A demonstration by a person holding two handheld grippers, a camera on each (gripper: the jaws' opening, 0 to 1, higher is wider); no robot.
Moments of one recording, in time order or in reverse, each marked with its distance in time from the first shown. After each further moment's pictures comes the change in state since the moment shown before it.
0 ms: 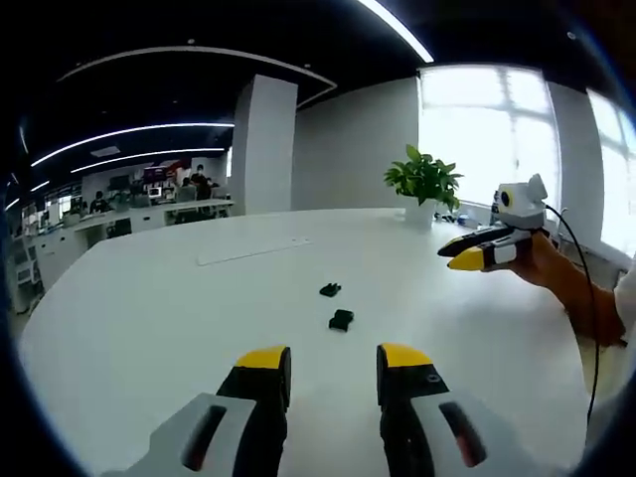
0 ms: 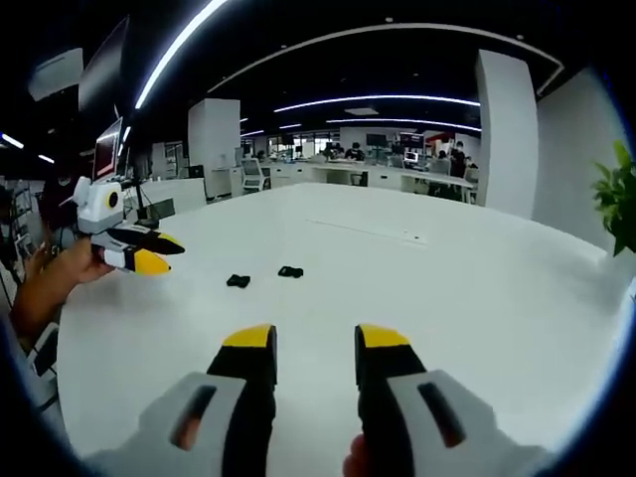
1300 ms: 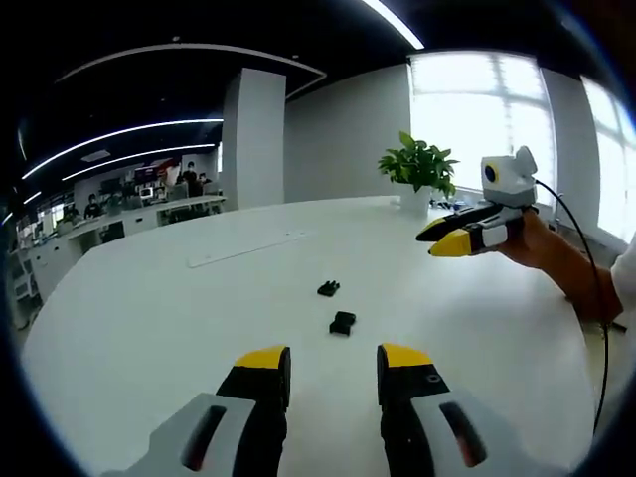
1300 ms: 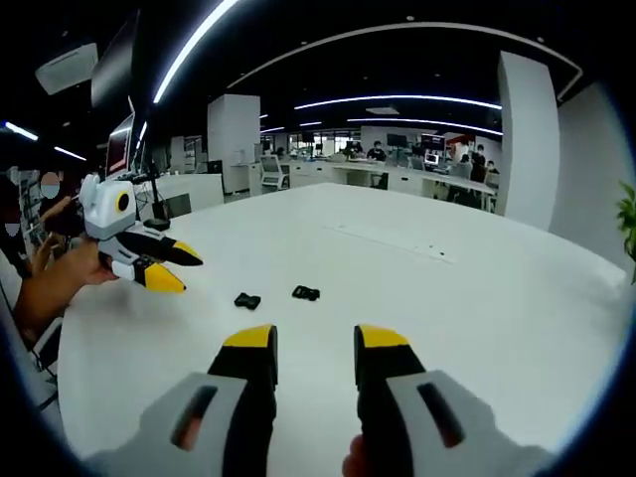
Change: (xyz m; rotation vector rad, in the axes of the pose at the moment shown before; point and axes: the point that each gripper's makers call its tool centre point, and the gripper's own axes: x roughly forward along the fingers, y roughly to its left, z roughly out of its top) left arm 0.017 0.001 0.003 0.044 0.050 -0.021; right arm 0.032 0.012 0.024 -0.041 0.003 0.078
